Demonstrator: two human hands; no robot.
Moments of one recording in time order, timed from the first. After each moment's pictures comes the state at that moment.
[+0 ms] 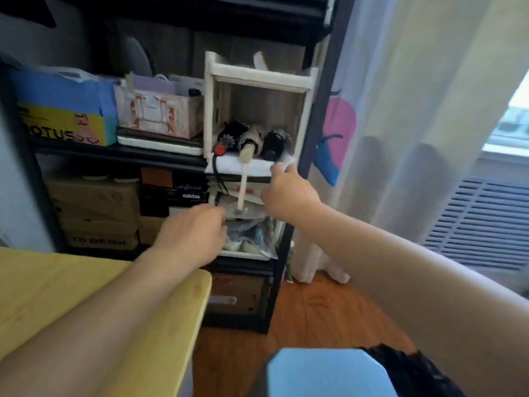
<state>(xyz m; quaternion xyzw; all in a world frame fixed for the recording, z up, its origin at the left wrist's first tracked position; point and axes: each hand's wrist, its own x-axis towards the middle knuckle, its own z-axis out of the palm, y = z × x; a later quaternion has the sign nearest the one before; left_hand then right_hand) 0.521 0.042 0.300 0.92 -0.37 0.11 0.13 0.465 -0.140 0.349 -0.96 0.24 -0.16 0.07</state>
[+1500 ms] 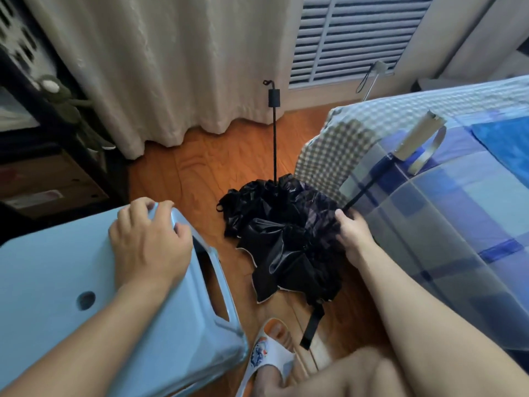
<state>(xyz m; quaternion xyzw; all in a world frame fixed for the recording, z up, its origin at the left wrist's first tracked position) 0.204 -0.218 -0.009 0.91 -0.38 0.10 0.15 -0.067 -0.463 -0.087 -0.43 0.66 -0.26 0.56</state>
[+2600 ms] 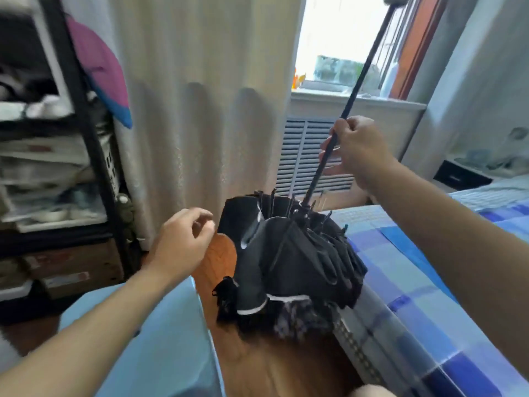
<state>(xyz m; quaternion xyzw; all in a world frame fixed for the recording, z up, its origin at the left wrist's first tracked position) 0.164 -0.176 0.205 0.75 -0.47 0.00 0.46 -0.052 -0.368 0.371 -0.72 0.39 -0.42 0.40</state>
